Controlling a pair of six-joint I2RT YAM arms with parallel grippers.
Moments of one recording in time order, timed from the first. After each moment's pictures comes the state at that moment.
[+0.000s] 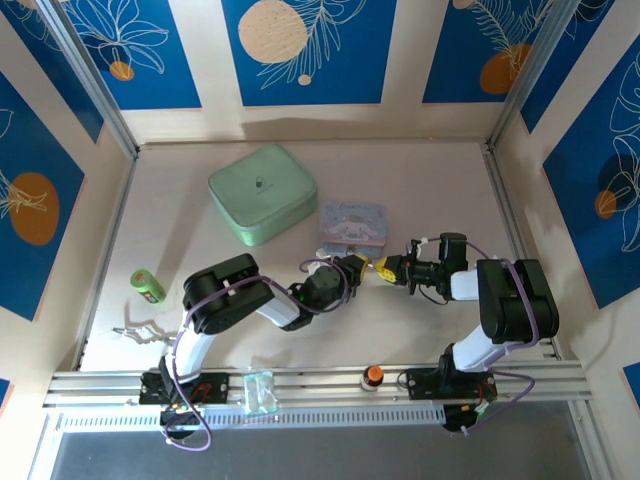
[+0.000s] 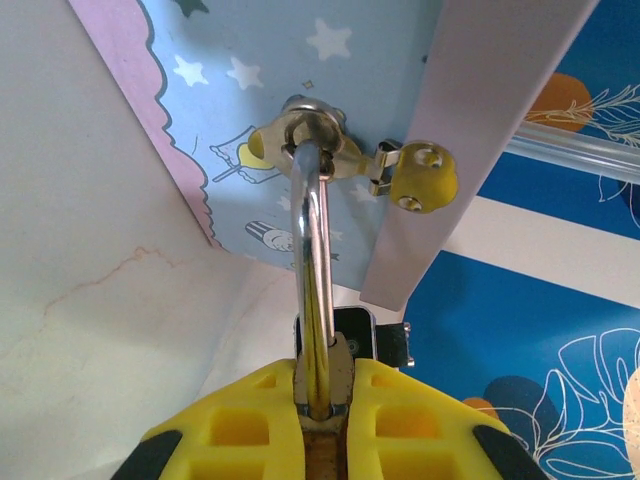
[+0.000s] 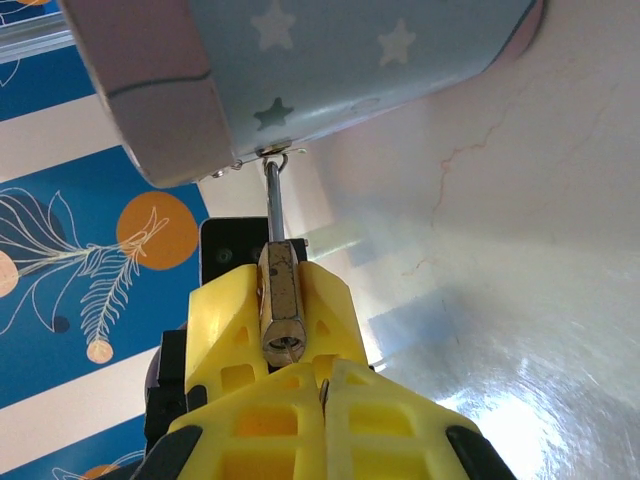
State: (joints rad) left arm -1.07 2.07 0.83 1.04 -0.26 -1.86; right arm -0.02 1.57 0.38 0.42 -1.13 1.08
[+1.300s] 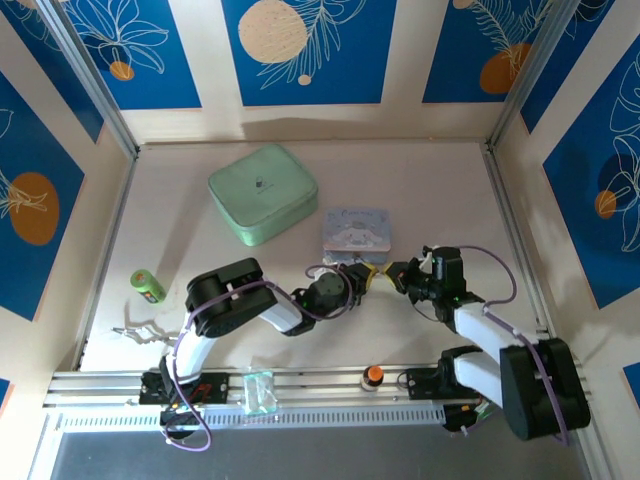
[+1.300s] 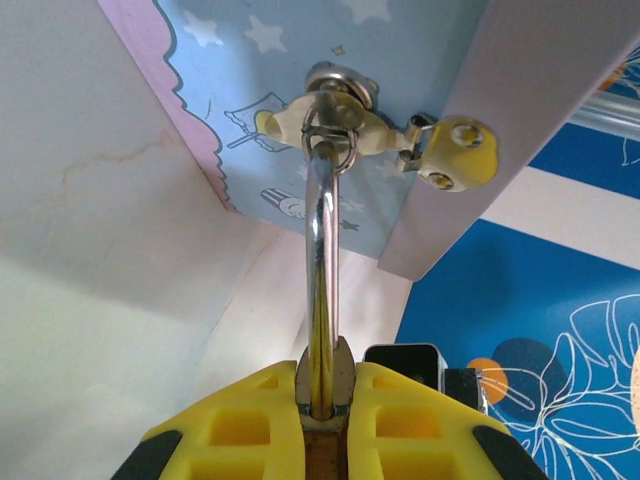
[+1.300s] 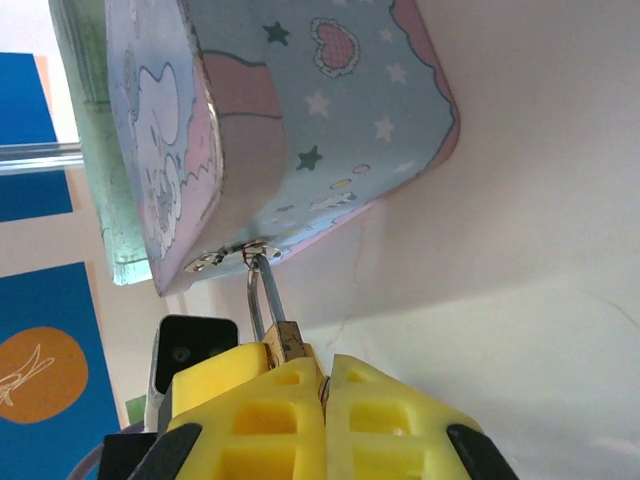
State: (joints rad) left arm -1.11 2.08 0.83 1.04 -0.22 -1.89; right arm 0.18 1.04 0.23 0.17 -0.53 1.14
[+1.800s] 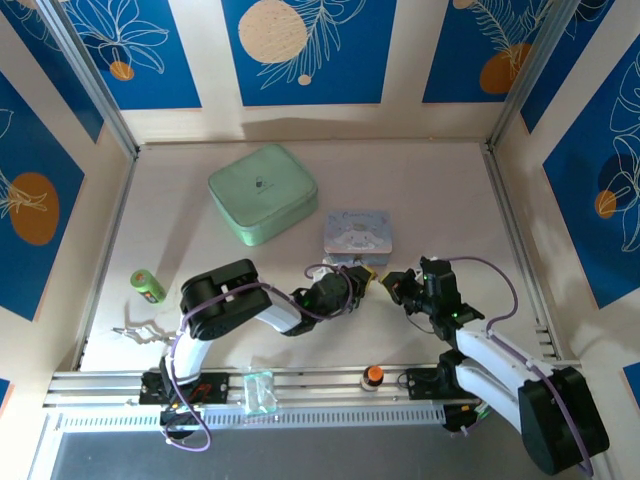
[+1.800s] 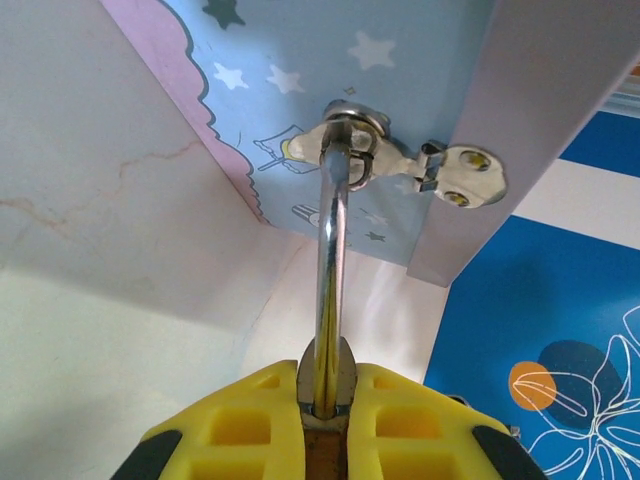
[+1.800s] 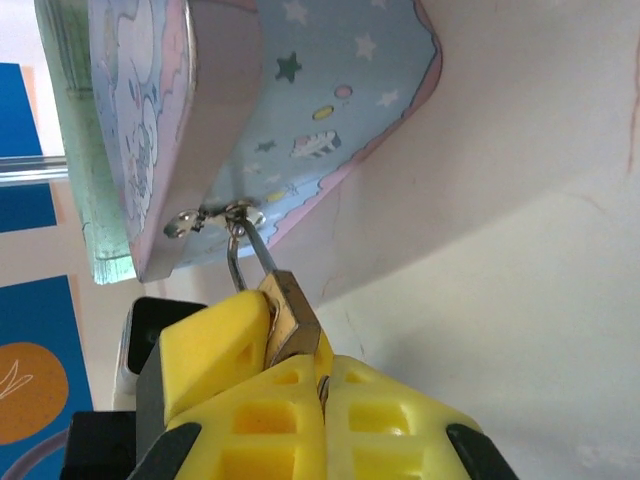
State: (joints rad) left arm -1.12 2.04 0.83 0.92 -0.23 -1.84; right arm 0.34 0.86 0.16 0.10 -0.34 1.25
